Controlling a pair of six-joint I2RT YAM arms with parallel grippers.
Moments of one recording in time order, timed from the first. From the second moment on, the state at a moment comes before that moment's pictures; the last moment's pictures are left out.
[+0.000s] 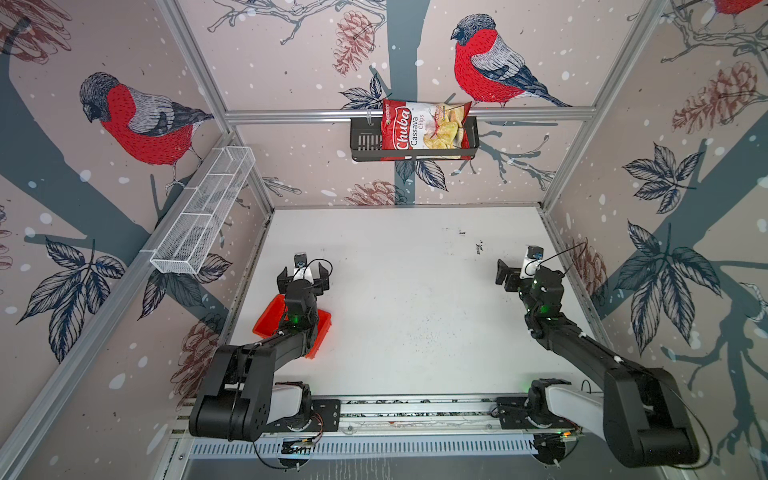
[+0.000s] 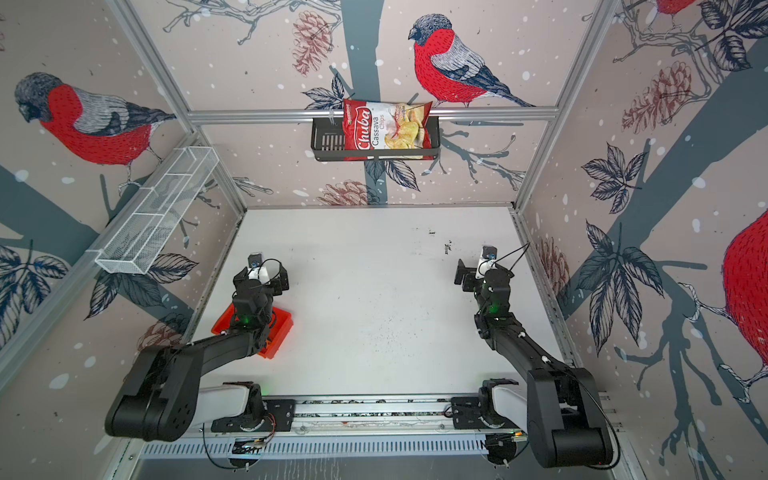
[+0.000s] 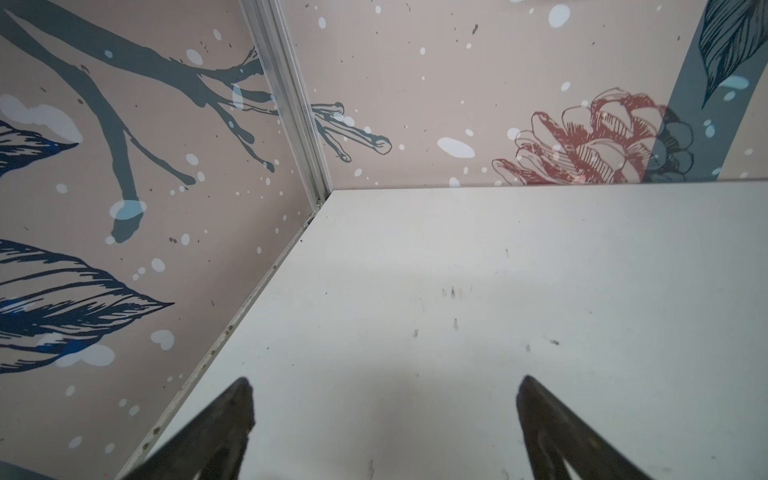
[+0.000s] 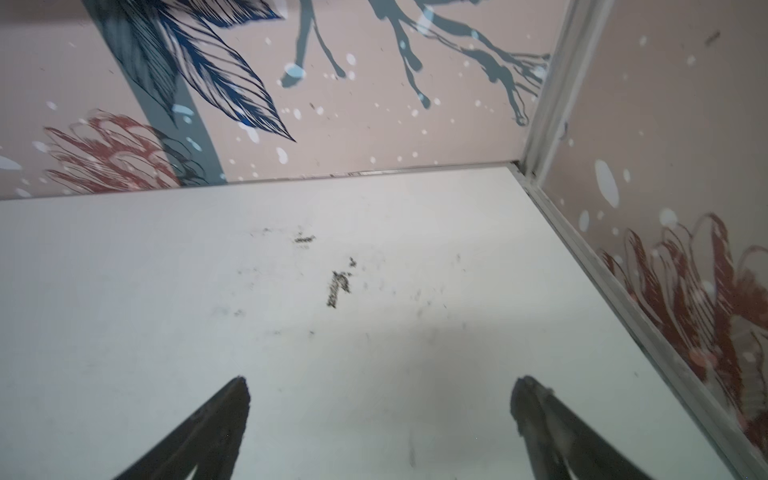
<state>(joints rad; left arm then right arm) -0.08 1.31 0.27 0.85 -0.35 0.09 0.07 1.15 0.32 0.55 0.08 0.02</state>
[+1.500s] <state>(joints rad) -0.05 1.41 0.30 0.90 -0.18 0.00 0.00 1.50 0.21 1.12 0.15 0.10</state>
